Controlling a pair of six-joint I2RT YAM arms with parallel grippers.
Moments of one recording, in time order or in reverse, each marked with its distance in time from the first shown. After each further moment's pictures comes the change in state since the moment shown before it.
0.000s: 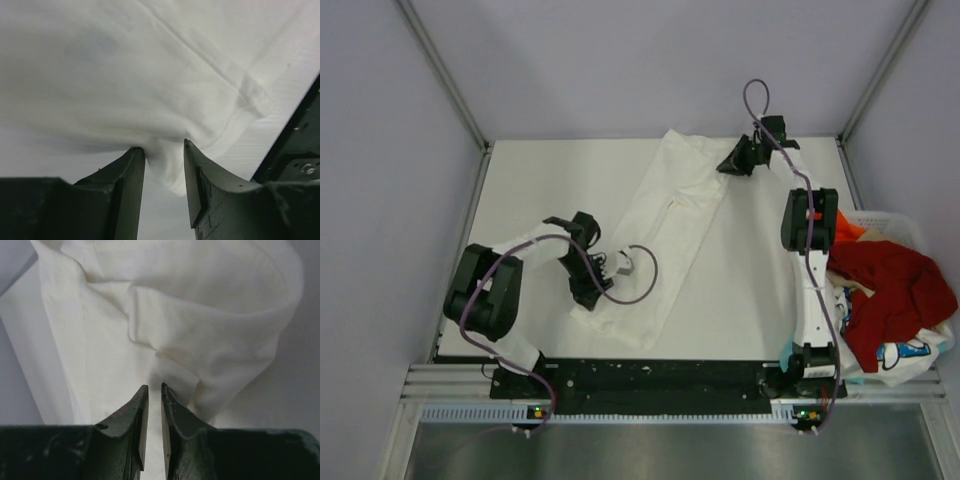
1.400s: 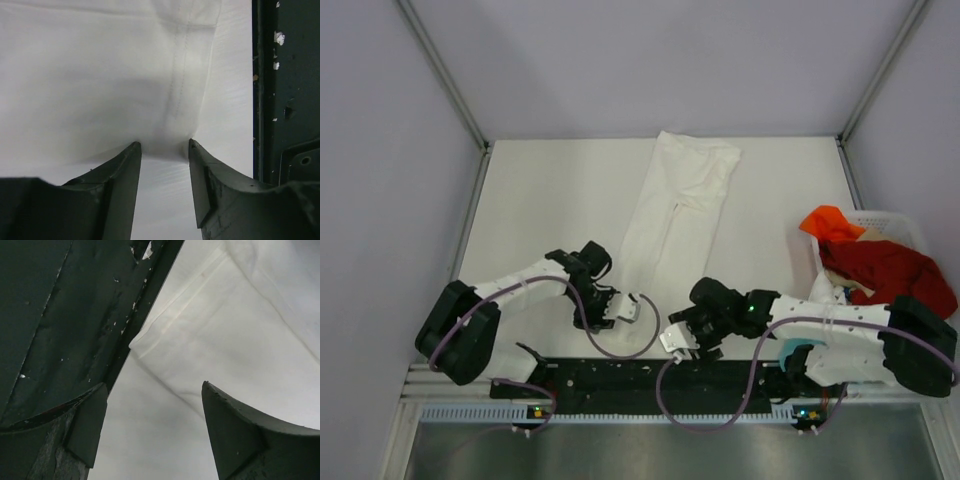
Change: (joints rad) left arm -0.284 -0.274 -0.265 0.072 0.084 0.249; right arm 1.039 -1.454 -1.740 0.206 0.077 -1.453
